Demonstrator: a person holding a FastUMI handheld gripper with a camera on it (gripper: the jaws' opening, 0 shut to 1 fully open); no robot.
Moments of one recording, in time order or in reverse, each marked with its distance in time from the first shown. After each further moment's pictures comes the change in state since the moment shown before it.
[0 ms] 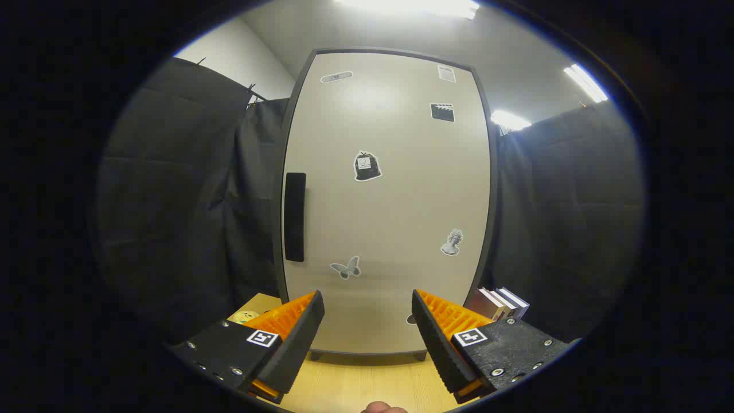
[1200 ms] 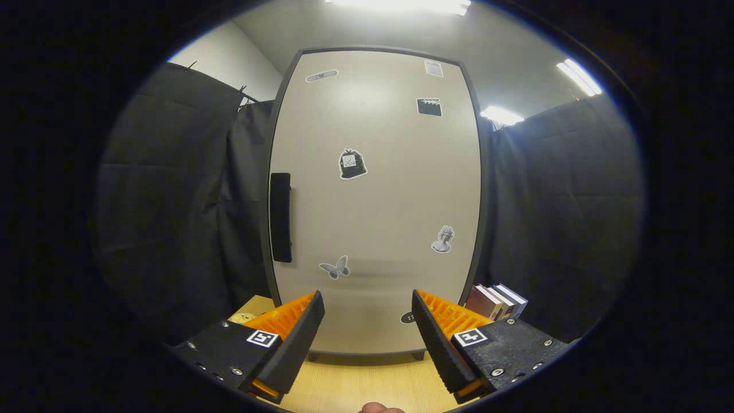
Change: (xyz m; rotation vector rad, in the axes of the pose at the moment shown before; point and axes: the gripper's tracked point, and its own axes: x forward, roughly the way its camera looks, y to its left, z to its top) arm 0.010 -0.018 -0.005 0.023 0.026 -0.016
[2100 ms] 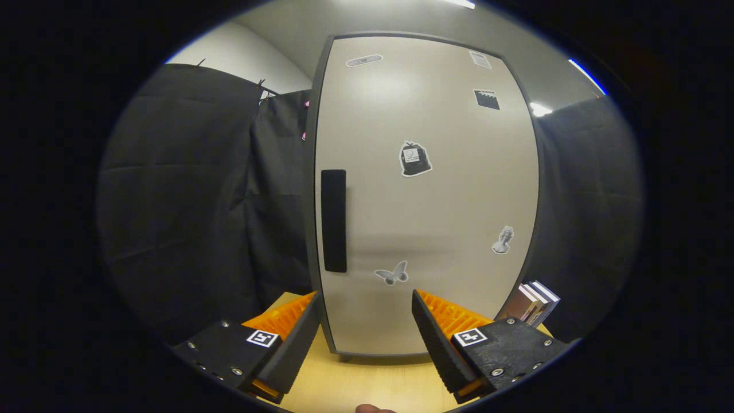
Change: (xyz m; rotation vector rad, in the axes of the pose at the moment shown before) arm 0.022 0.089 0.014 0.013 0.055 0.152
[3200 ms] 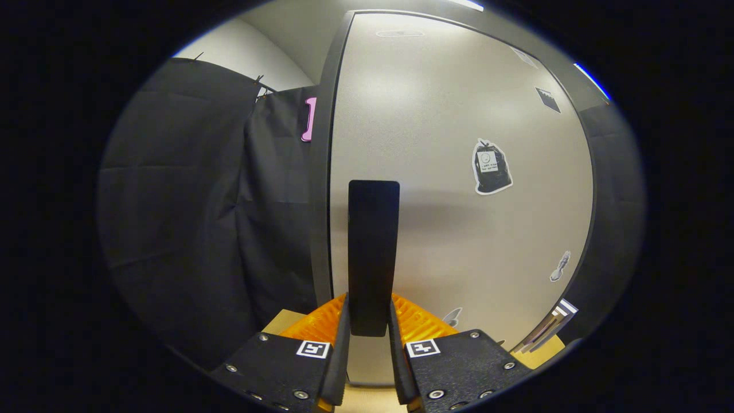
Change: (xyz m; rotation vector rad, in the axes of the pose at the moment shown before) arm 0.101 0.031 0.033 -0.020 -0.029 -0.022
